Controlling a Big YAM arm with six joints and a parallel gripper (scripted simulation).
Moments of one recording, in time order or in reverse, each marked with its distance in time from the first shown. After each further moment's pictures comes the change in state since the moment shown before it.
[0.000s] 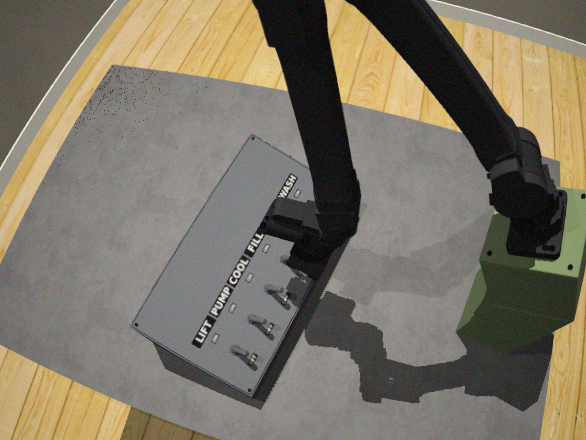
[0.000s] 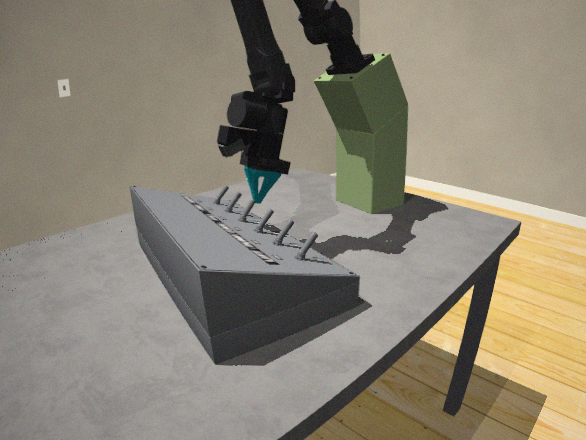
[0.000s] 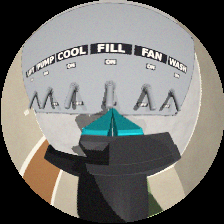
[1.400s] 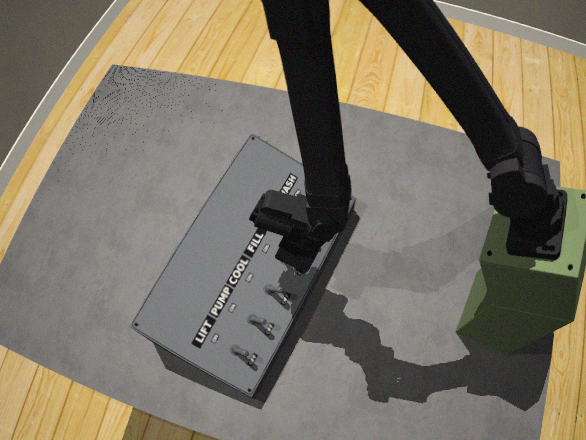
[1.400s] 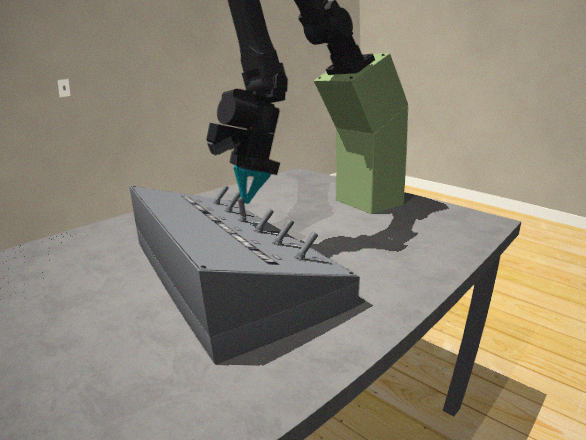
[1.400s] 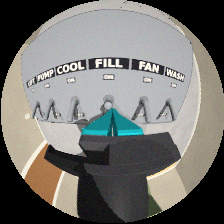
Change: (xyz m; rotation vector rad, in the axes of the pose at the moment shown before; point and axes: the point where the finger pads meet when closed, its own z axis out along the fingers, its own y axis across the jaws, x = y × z) arm -0.027 -0.002 0.002 0.009 -0.036 0.017
